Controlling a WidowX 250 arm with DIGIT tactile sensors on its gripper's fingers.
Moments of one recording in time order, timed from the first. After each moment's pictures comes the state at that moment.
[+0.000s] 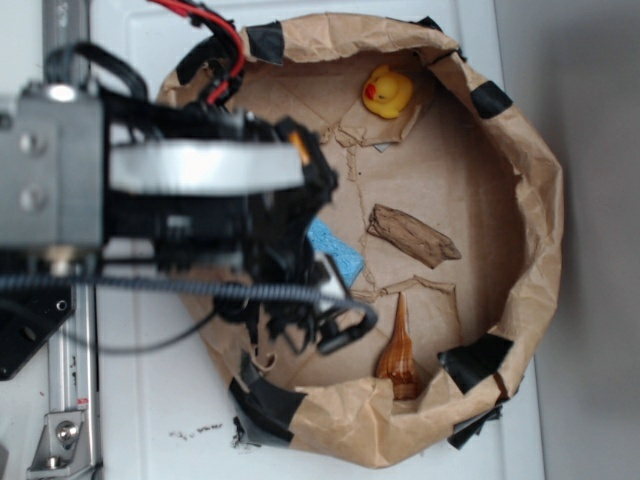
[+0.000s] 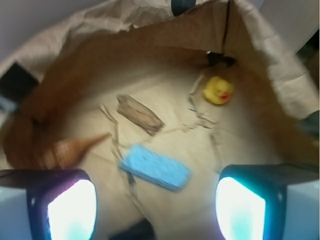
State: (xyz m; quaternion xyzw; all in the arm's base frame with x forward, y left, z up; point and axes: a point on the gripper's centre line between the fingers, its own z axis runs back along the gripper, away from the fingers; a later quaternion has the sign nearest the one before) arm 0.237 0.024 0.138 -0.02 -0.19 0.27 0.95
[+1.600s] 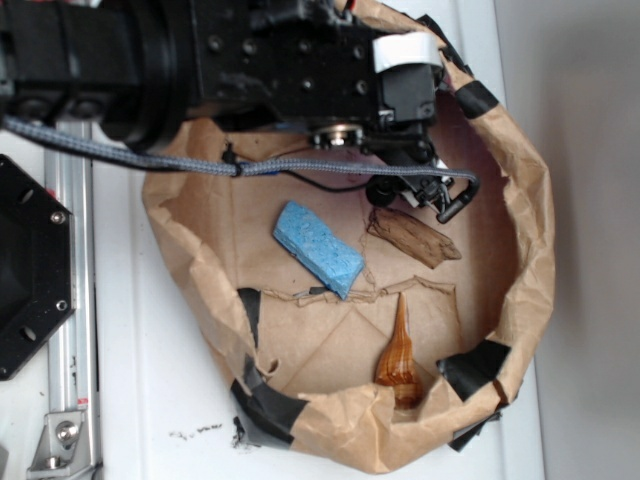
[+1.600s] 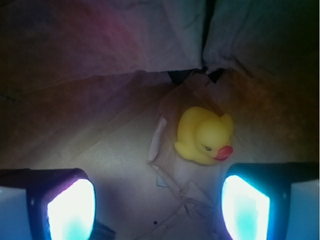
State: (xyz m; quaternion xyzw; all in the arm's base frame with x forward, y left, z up) arm 0.291 0.085 0.062 0.04 -0.16 0.35 0.92
